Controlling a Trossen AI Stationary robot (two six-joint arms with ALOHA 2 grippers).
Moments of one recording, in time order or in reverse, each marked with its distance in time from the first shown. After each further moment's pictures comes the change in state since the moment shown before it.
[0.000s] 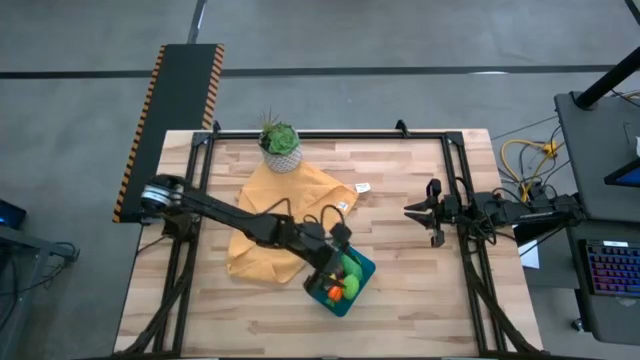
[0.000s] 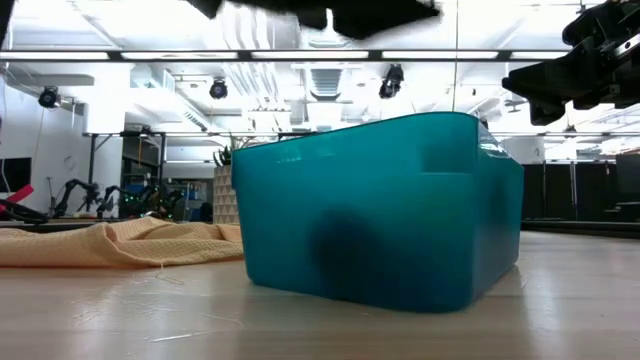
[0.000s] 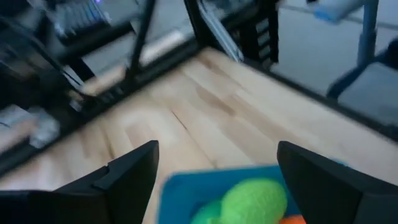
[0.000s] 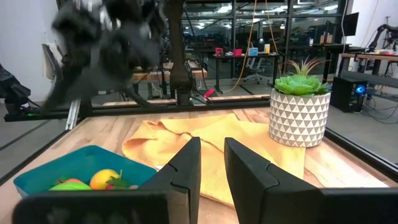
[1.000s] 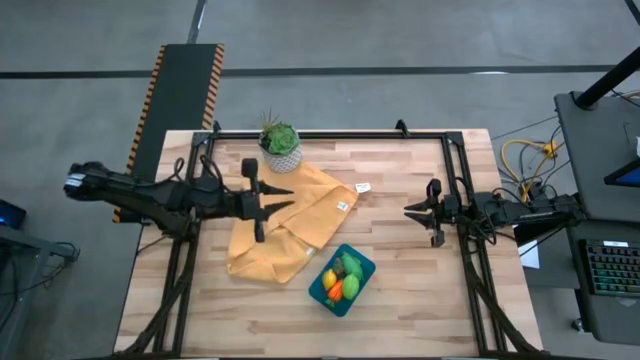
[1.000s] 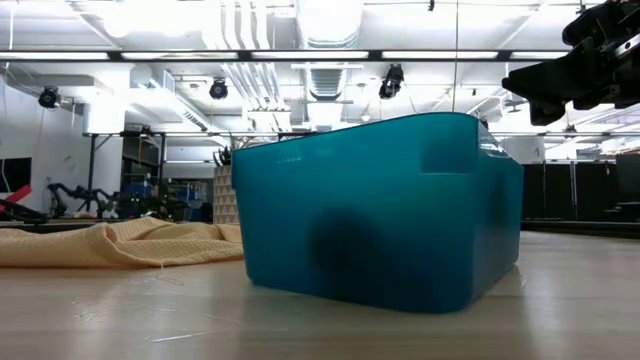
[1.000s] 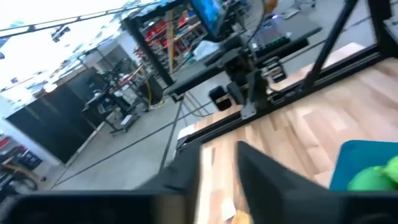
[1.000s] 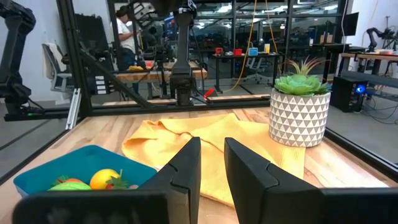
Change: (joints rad) left arm 0.029 -0.804 -0.344 -0.137 -0.578 0.126; right arm 0.000 0.000 0.000 0.000 0.000 -0.001
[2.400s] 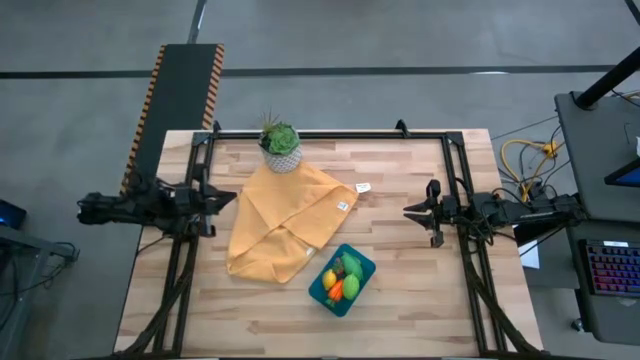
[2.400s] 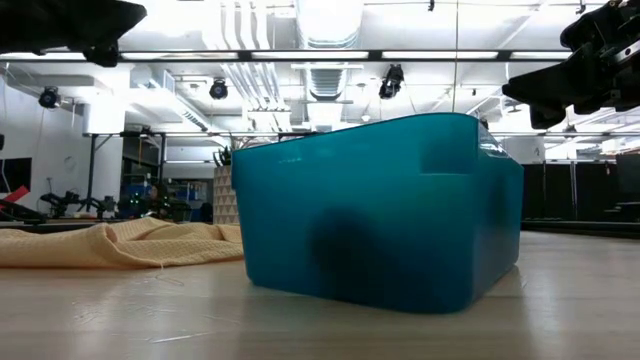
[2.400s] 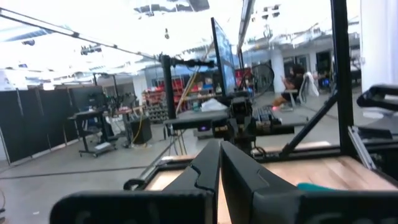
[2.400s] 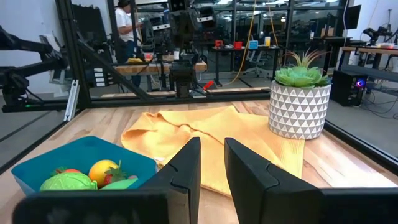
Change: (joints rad) left arm 0.069 -0.896 -0.641 -0.001 0.121 -0.319; right arm 0.000 0.005 0.000 -0.028 0.001 0.000
